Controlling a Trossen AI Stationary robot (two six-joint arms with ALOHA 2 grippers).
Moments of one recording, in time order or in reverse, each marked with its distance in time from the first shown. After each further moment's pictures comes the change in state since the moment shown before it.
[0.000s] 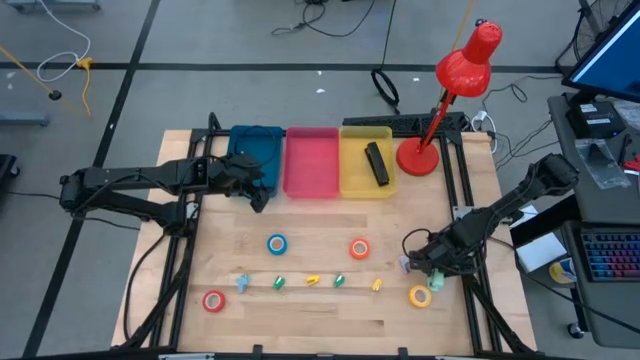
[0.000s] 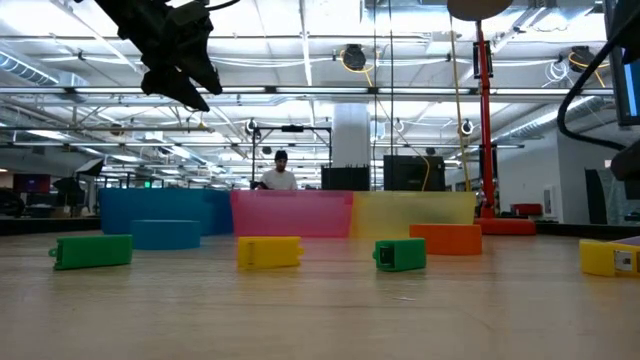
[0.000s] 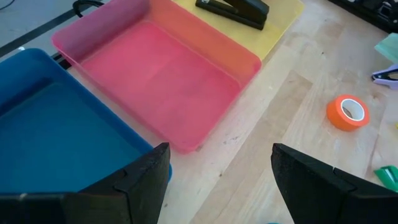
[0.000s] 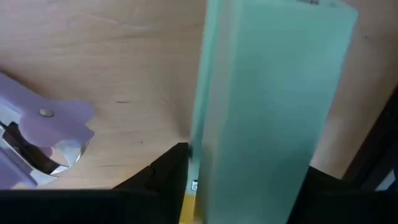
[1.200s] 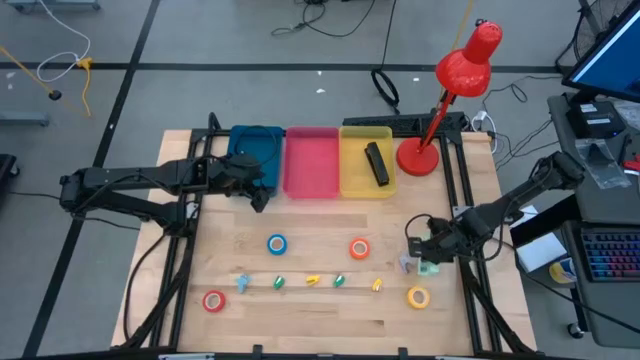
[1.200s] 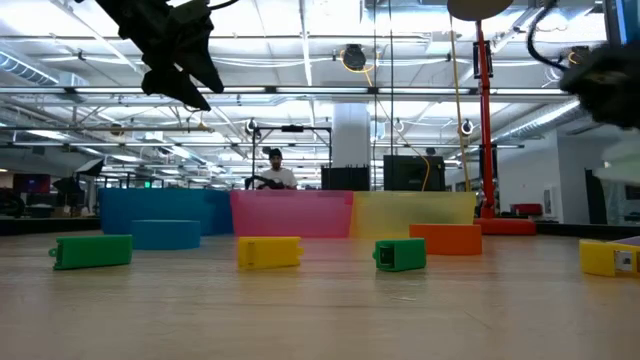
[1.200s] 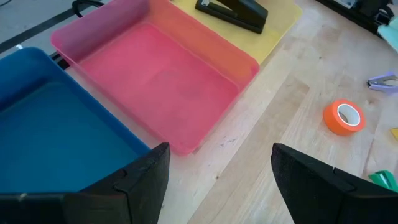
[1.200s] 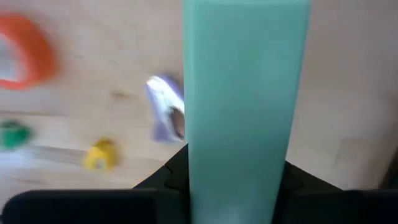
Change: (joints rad) left arm 0.000 0.000 0.000 0.011 0.001 -0.018; right arm -0.040 -0.173 0.185 -0.266 0.303 -0.148
